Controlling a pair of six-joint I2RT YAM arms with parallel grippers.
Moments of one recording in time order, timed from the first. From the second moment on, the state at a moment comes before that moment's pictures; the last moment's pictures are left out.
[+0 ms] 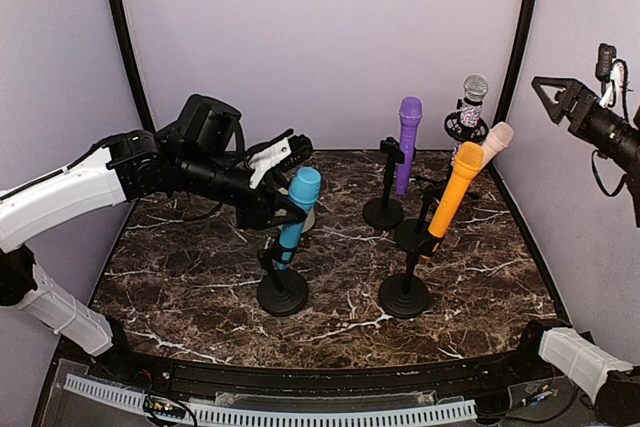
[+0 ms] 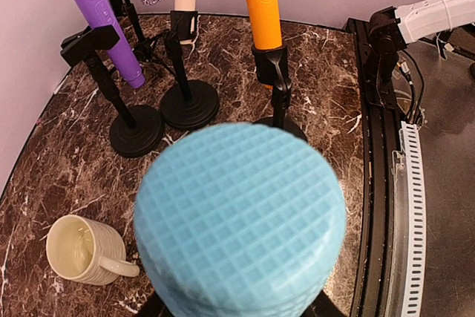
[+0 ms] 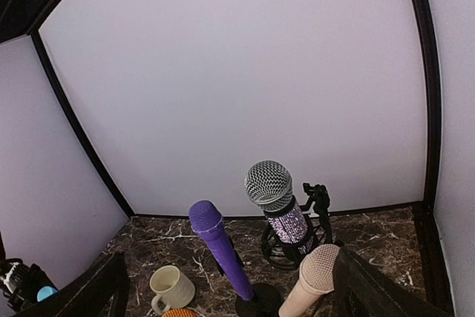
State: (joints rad) left arm -0.91 1.38 1.37 -0.63 0.31 0.28; right arm -0.15 0.77 1.26 -0.46 -0.55 0.36
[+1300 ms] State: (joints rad) left arm -0.75 1.16 1.02 -0.38 0.37 0.09; right arm 0.70 1.27 1.80 -0.72 -0.07 0.37
